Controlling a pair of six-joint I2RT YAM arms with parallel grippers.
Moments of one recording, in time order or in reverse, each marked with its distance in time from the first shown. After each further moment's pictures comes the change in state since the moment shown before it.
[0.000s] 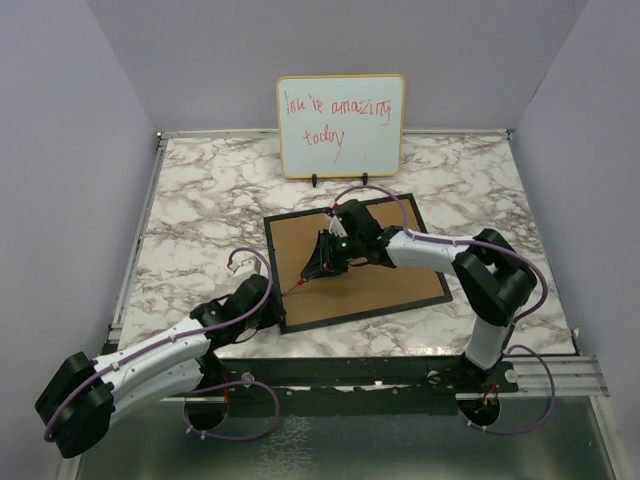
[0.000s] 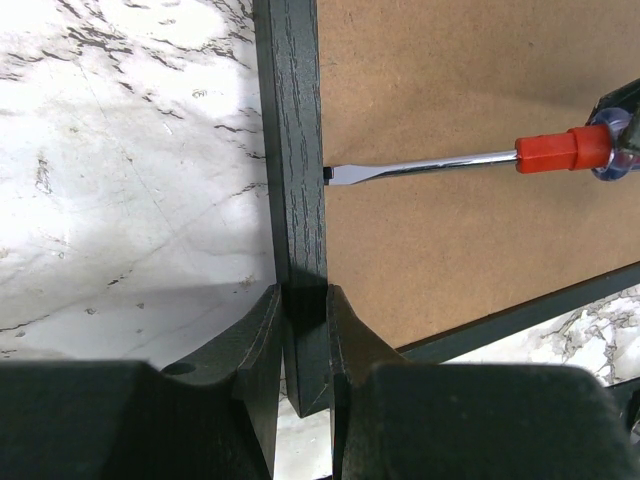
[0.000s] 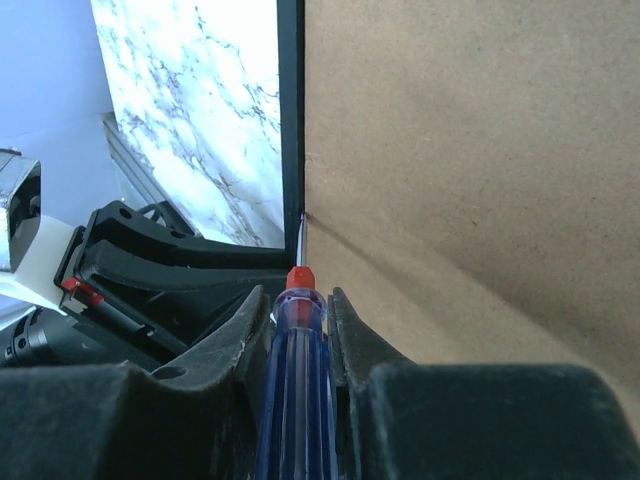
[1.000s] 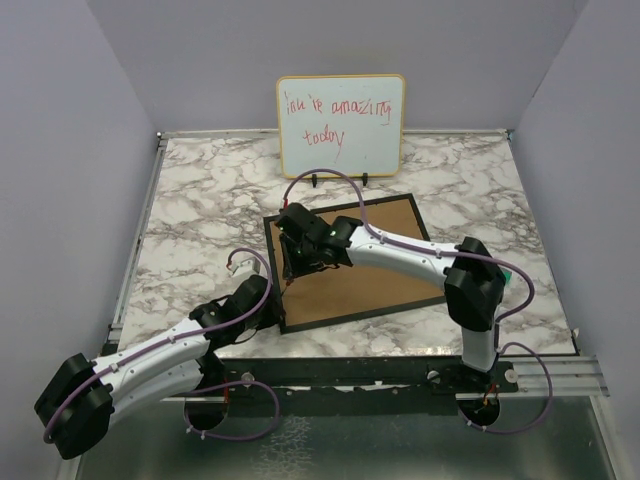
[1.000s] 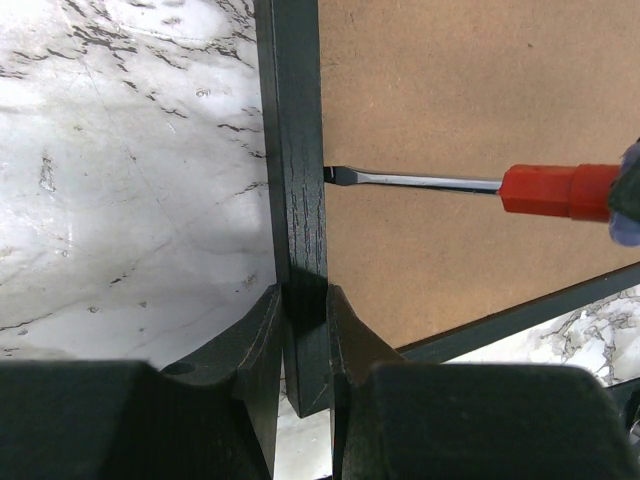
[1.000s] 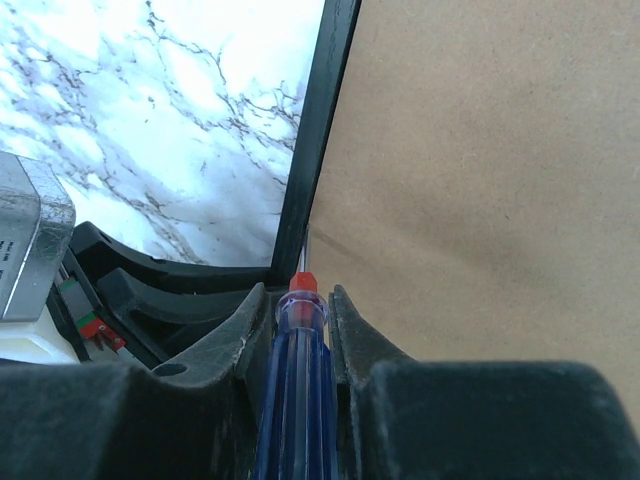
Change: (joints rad) left arm 0.000 -0.013 -0.005 -0.003 -0.004 -0.003; right arm 0.259 0.104 0.488 -0.551 0.491 -0.183
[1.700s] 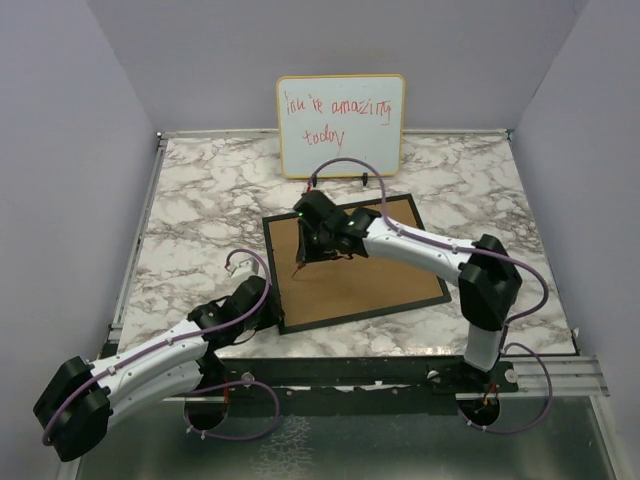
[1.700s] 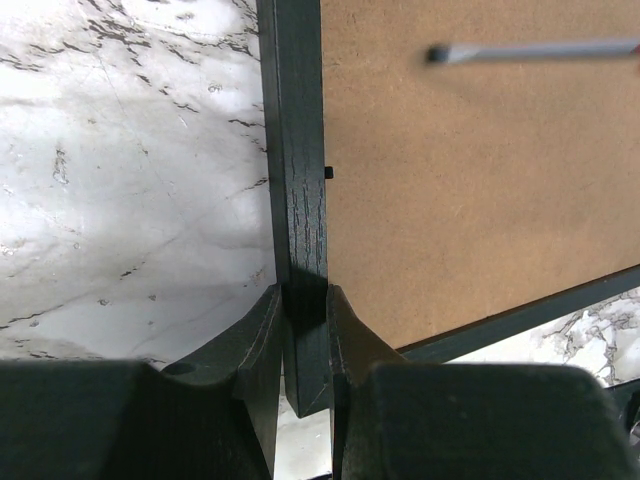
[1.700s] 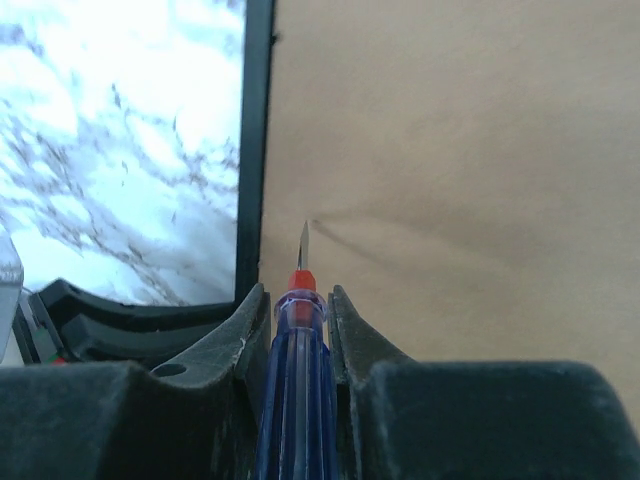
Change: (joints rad) left arm 0.000 -0.031 -0.004 -0.021 -0.006 -0.006; right arm -0.035 -0.029 -0.013 -0.004 0.102 0.036
